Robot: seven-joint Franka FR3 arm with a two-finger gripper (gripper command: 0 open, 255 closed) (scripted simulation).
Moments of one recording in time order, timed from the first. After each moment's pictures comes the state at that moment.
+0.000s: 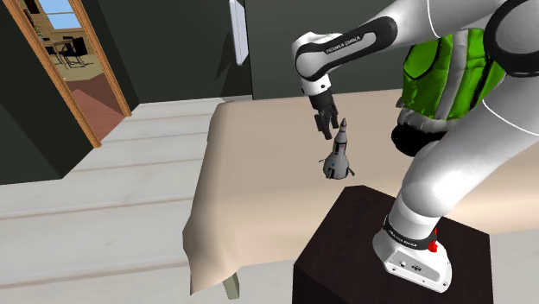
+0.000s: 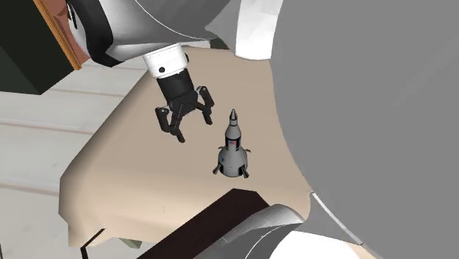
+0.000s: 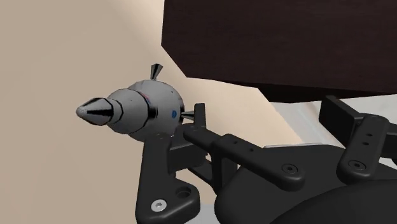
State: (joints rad) arm -0.06 -0.34 -0.16 -2.33 -0.18 1.57 -0.30
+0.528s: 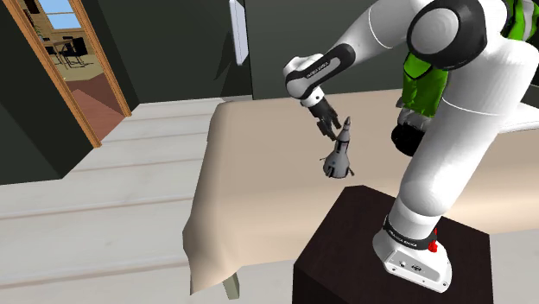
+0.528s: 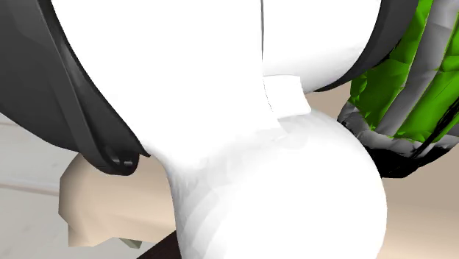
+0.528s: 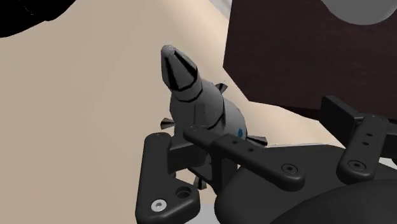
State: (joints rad) arm -0.11 -0.03 -0.21 -2.19 -0.36 1.58 -0.39
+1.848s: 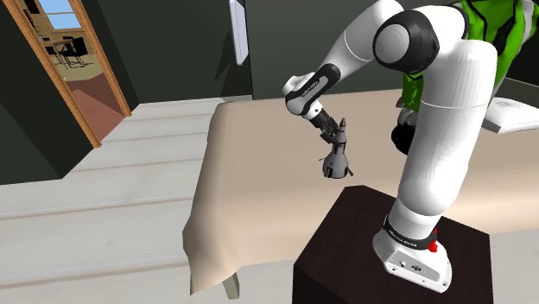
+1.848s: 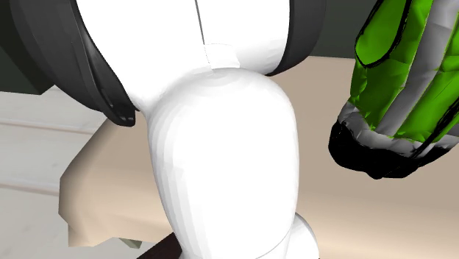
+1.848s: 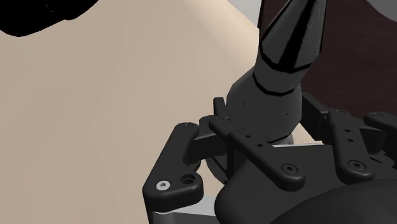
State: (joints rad) arm -0.13 0.16 -0.23 -2.15 -0.44 1.66 -0.40
